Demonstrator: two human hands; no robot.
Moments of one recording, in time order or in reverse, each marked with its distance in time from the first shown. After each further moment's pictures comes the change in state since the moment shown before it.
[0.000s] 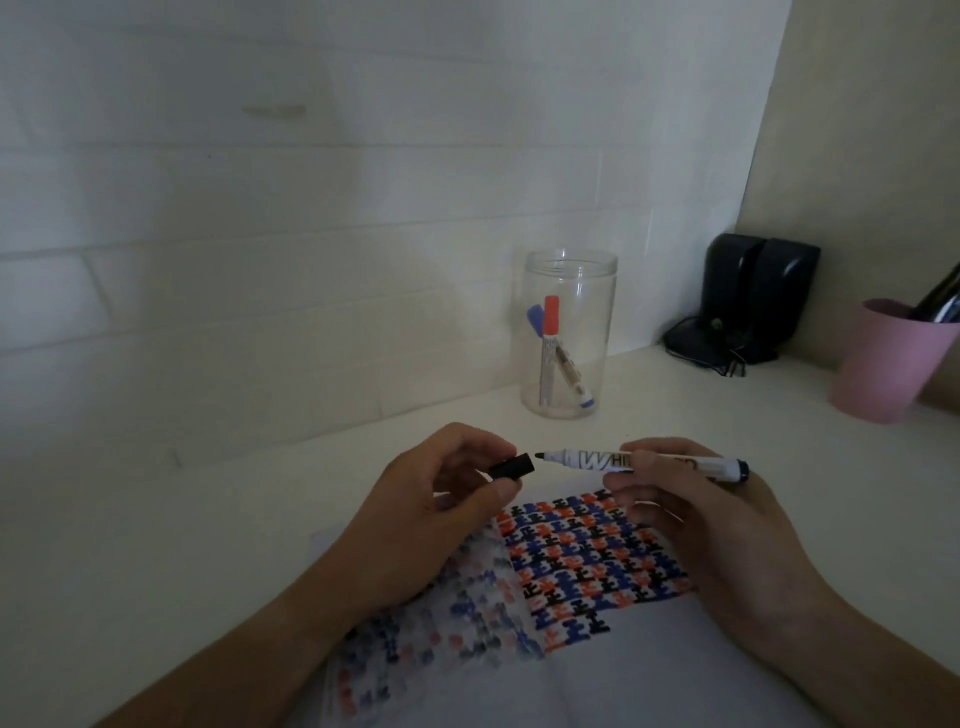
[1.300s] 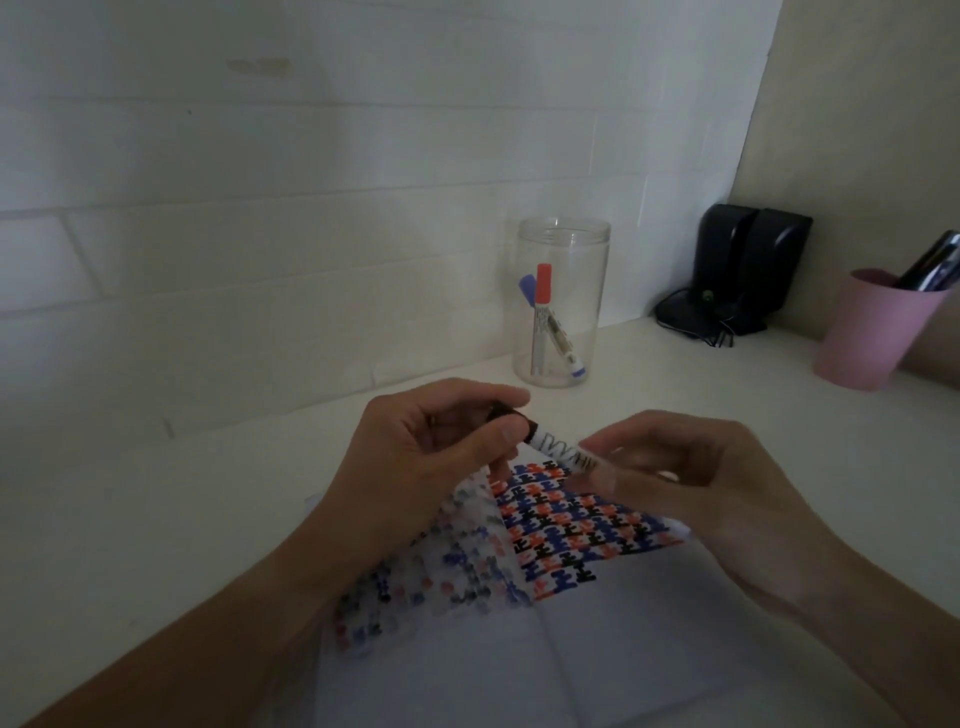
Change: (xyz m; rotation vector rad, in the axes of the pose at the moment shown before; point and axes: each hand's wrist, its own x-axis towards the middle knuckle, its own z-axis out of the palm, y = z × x) left_hand -0.005 0.025 0.003 -0.255 0.066 0.147; right_hand -0.021 -0.024 0.006 -0.459 -0.232 -0.099
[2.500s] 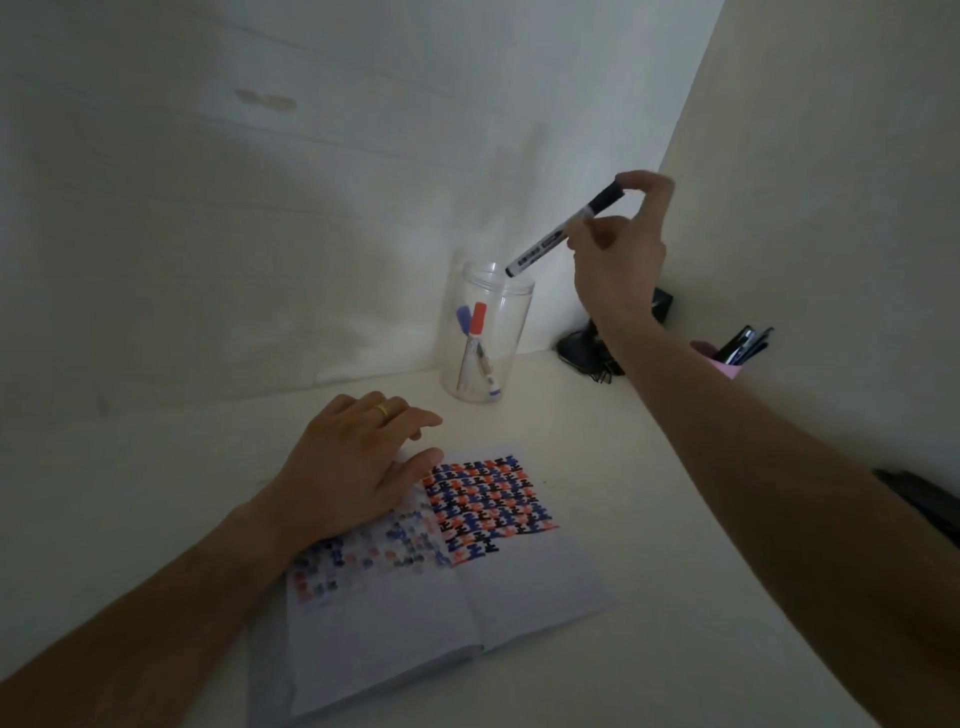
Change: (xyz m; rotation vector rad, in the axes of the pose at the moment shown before) left_hand 0.002 -0.025 -0.024 0.995 -0.106 0.365; right_hand 0.140 -0.107 -0.032 -0.326 0.746 -0.405
